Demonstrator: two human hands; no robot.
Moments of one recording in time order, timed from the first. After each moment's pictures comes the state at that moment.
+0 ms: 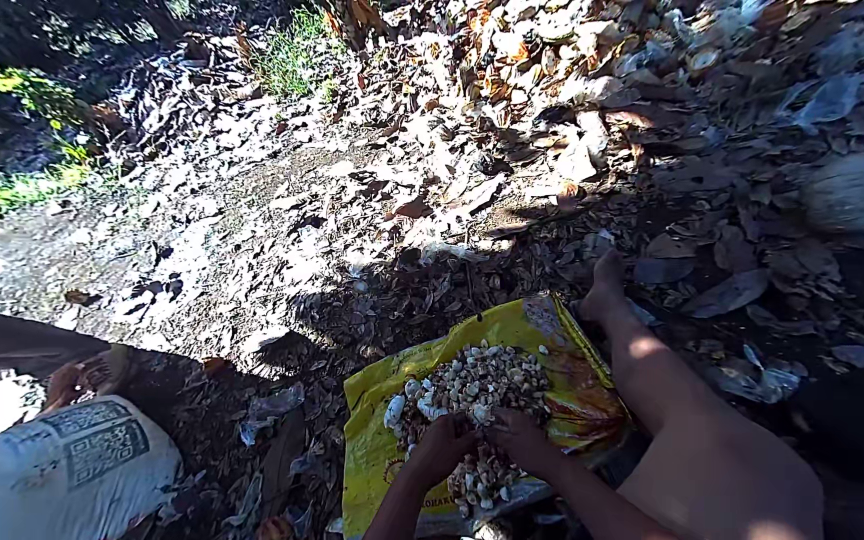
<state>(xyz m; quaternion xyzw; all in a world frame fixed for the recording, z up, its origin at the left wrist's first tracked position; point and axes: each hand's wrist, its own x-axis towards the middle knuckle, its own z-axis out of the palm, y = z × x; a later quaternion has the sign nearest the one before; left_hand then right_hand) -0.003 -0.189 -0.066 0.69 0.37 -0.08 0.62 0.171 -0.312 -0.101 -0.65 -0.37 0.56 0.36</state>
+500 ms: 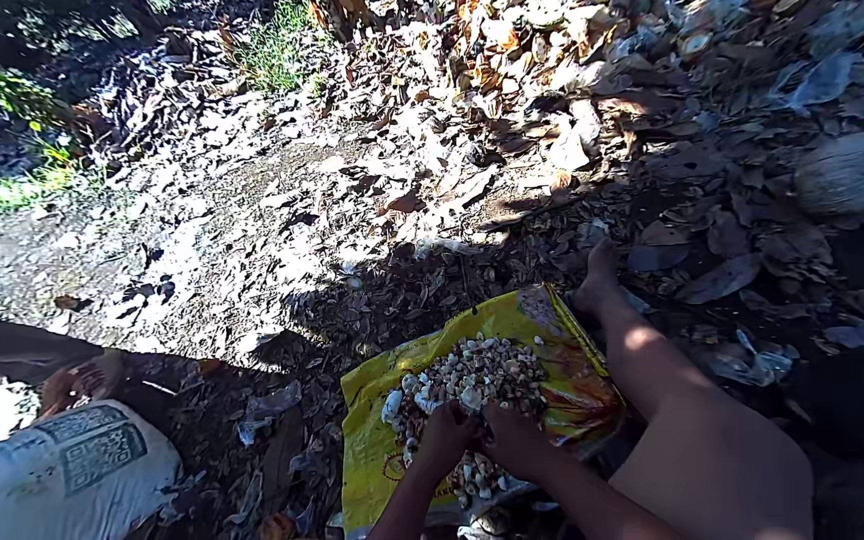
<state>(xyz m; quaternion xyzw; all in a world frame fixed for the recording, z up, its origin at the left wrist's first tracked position) 0.012 -0.204 -0.072 0.69 0.46 -0.01 0.56 0.156 -0.312 -0.072 -0.72 -0.51 0.44 0.15</state>
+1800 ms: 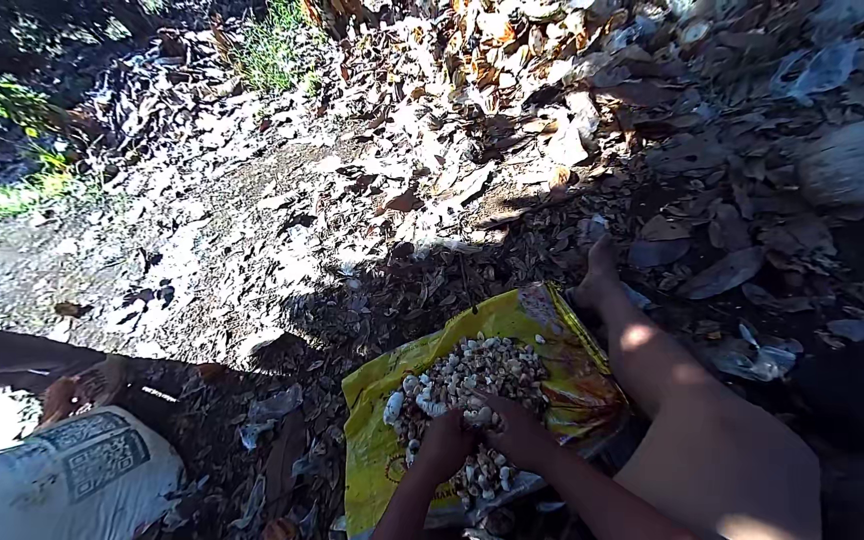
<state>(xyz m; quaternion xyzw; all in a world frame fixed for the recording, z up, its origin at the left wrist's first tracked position) 0.010 -0.198 -0.069 0.75 0.43 -0.14 0.49 0.166 -0.311 -0.091 -0.71 -0.45 0.47 0.27</state>
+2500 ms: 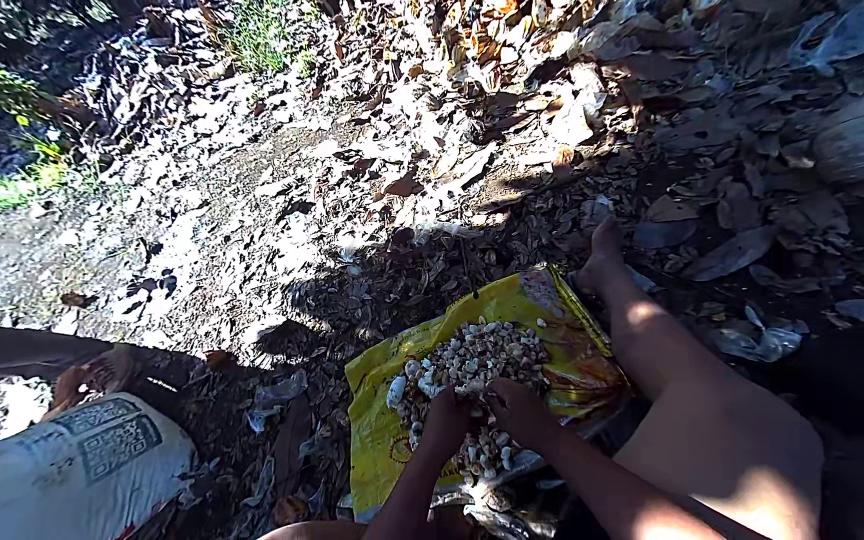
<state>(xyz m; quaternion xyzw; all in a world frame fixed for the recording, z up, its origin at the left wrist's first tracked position) 0.013 -0.208 -0.071 0.67 0.48 0.01 0.57 0.166 -0.313 -0.091 -0.73 -0.48 0.40 0.28</state>
